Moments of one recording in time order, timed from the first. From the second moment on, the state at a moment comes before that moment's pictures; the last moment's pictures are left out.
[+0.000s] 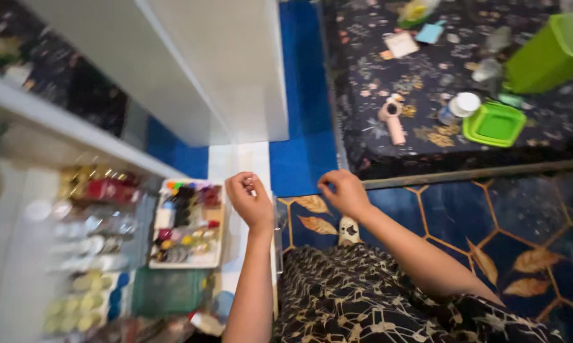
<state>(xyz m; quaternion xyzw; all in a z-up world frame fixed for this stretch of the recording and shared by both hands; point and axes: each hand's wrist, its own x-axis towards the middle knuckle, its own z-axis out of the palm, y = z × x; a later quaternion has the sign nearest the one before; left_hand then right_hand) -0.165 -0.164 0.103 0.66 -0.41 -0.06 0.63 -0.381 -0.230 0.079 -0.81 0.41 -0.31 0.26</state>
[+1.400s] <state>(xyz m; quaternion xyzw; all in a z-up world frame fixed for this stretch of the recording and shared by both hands) -0.567 -0.671 -0.092 0.70 -0.52 -0.32 0.38 -0.804 -0.824 -0.218 -0.66 0.70 0.03 0.27</state>
